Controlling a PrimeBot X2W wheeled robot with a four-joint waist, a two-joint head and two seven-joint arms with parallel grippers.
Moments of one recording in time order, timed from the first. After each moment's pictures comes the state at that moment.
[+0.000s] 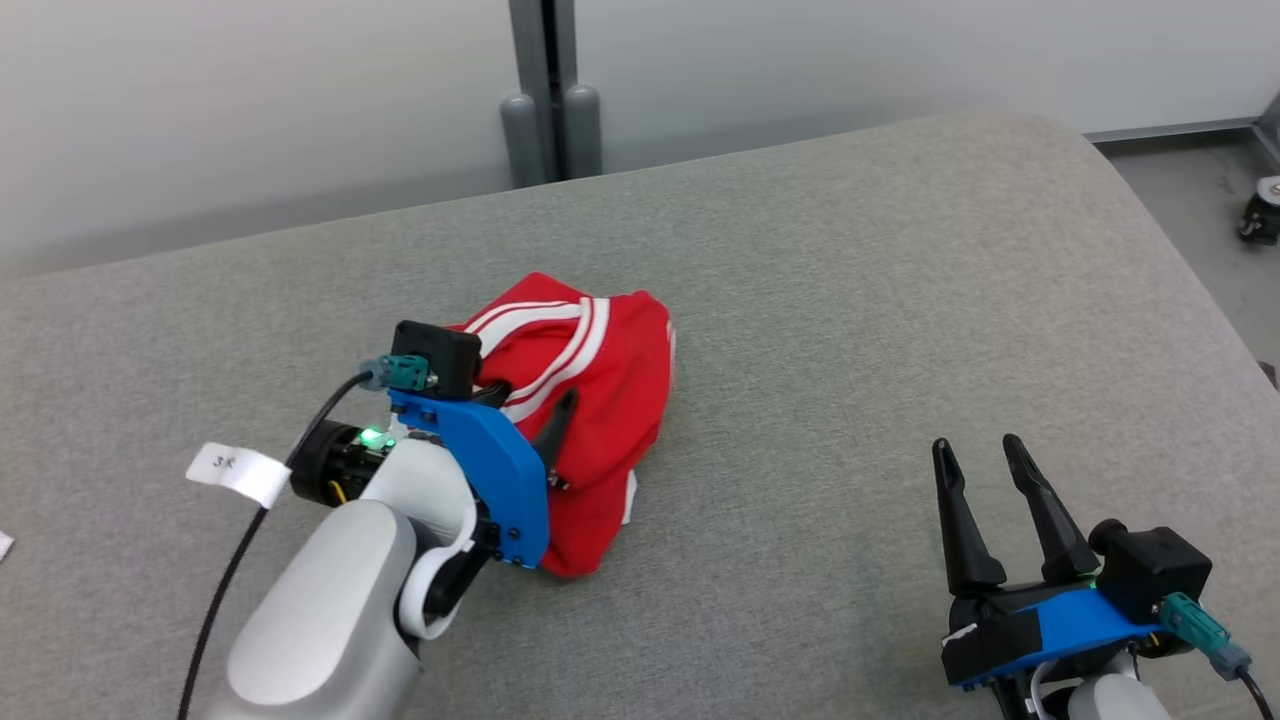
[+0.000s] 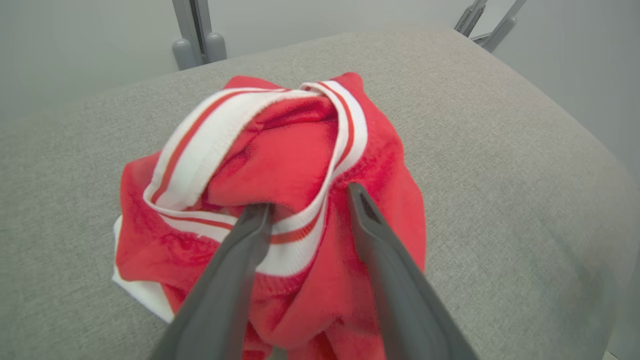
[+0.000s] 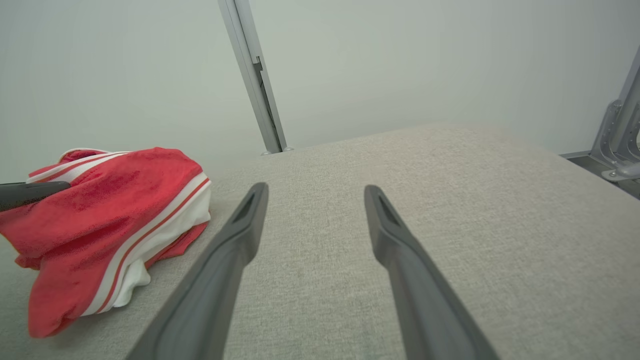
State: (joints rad) left arm -0.49 0.22 -0.52 0.36 -0.56 -0.07 0.41; right arm -0.12 -0.05 0.05 0.25 0.25 0.13 -0.26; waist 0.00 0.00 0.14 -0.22
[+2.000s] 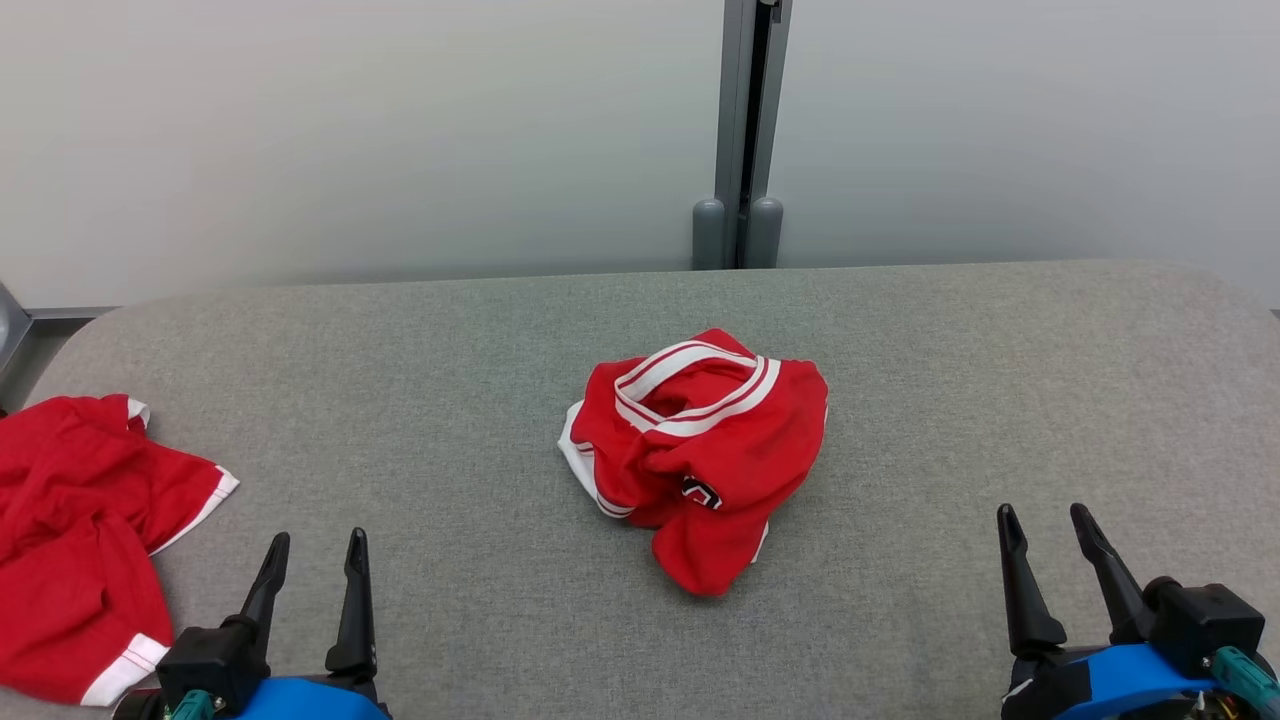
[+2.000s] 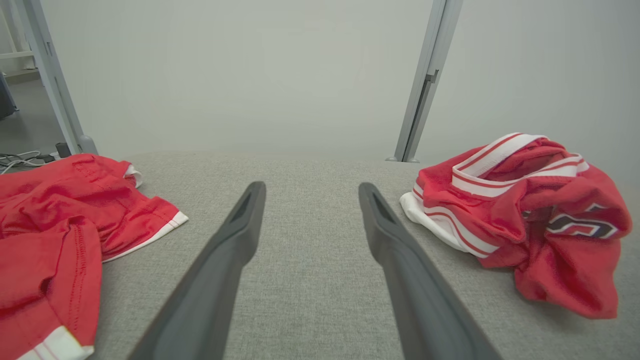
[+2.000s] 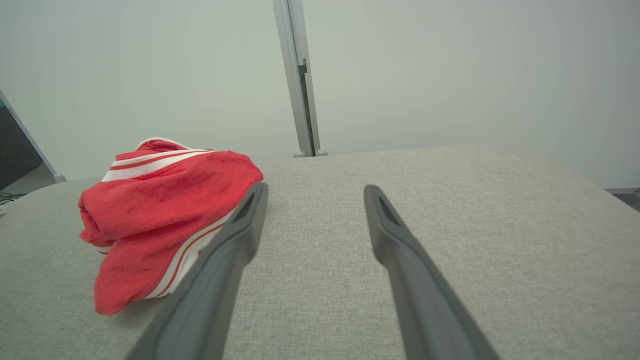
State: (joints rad) left arm 0.01 0.21 -0.16 0.29 -0.35 -0.03 -0.26; right arm 0.01 -0.05 -0.07 0.19 0.17 0.13 -0.18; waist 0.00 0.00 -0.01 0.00
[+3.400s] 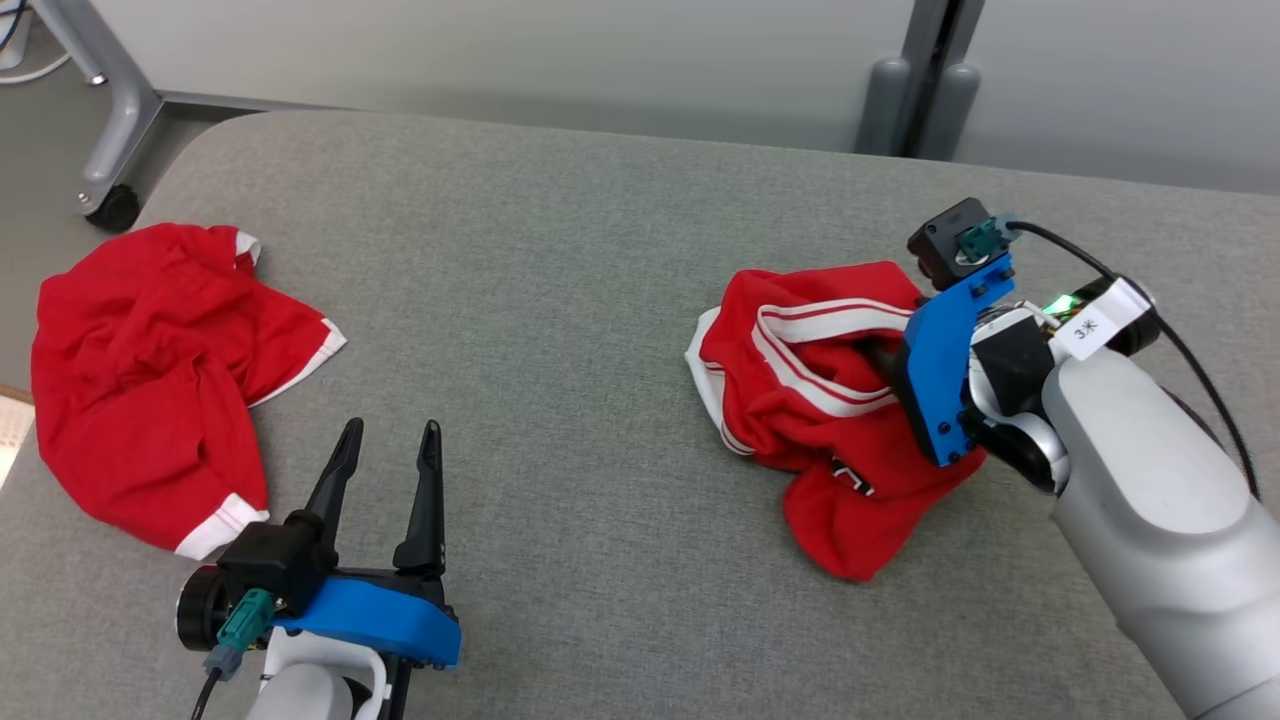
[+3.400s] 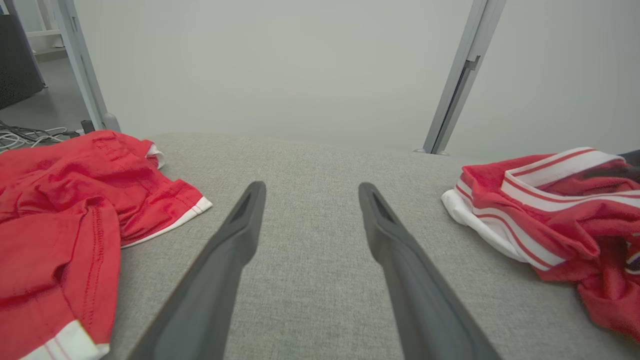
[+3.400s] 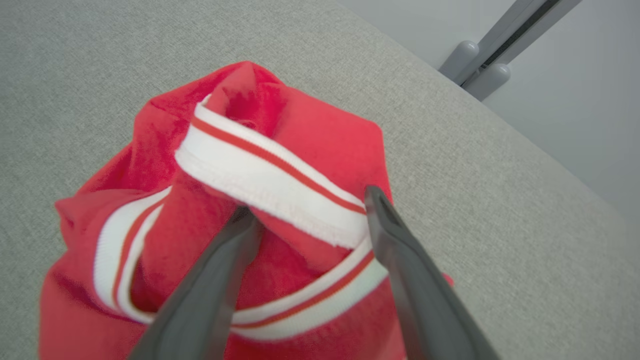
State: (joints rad) left arm -0.16 0.17 -0.24 0.30 -0.34 -0.06 -0.26; right arm -0.77 -0.28 0.49 0.59 0.35 0.13 0.56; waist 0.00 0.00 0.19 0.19
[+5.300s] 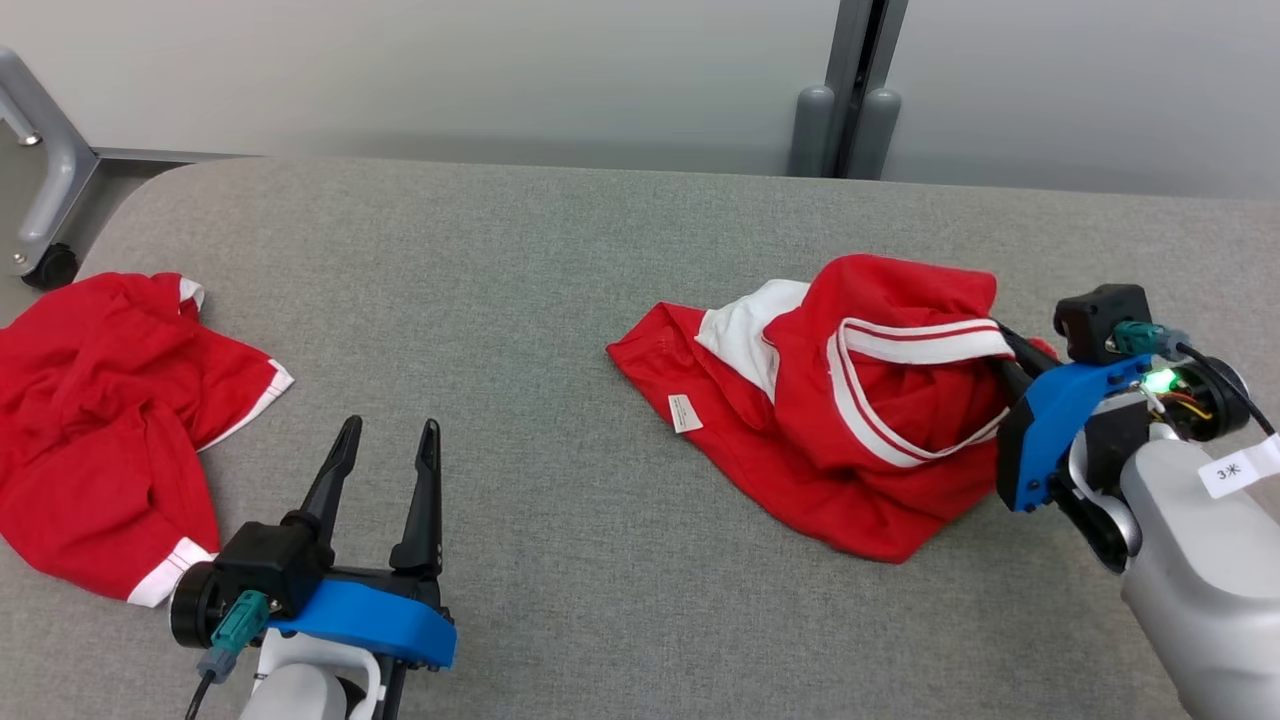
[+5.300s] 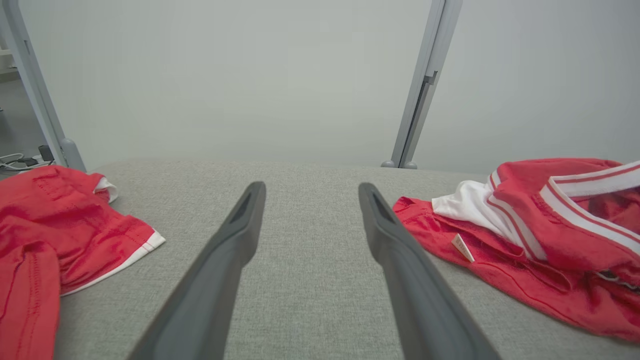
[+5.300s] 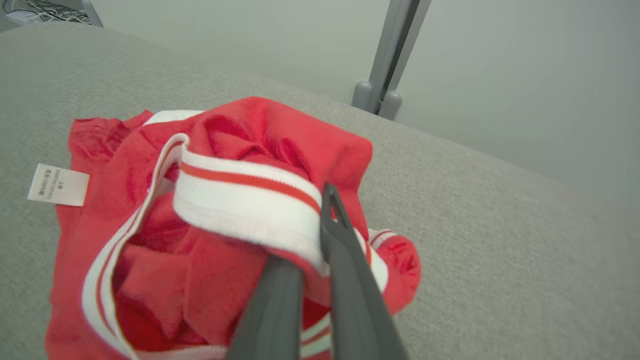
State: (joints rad) left arm -0.16 0.18 -0.25 0.28 -0.34 -0.06 -0.26; right arm -0.66 -0.34 0.41 0.74 0.38 0.13 0.03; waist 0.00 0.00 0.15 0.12
